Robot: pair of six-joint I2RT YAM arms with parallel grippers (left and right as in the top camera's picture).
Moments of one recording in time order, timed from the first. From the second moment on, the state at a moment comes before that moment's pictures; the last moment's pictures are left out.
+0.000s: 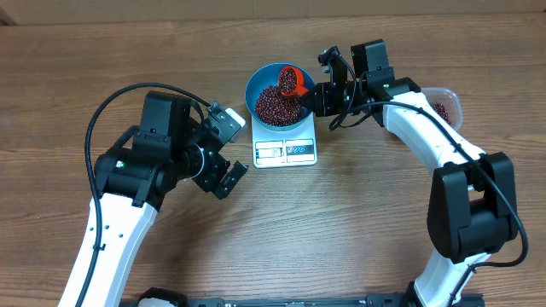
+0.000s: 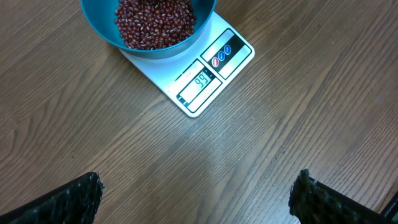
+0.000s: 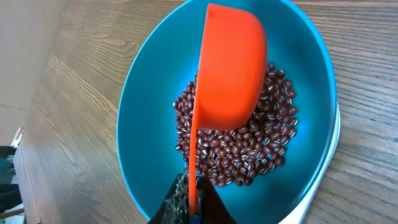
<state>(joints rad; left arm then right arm) -0.25 1.24 1.24 -1.02 0.30 0.42 0.25 1.94 1.42 -0.42 -0.67 0.14</state>
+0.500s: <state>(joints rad) -0.25 1.24 1.24 -1.02 0.30 0.42 0.25 1.94 1.42 -0.42 -0.67 0.08</state>
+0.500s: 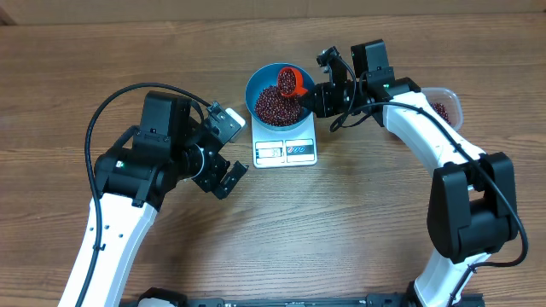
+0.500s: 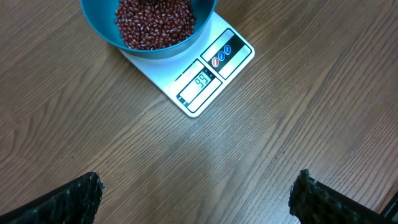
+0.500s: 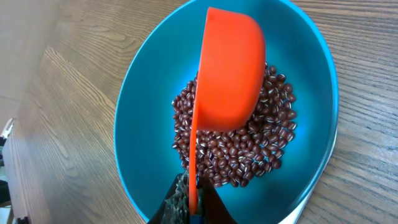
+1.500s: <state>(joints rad) -0.25 1.24 1.24 -1.02 0.30 0.42 0.35 1.82 1.42 -0.50 -0.44 -0.06</state>
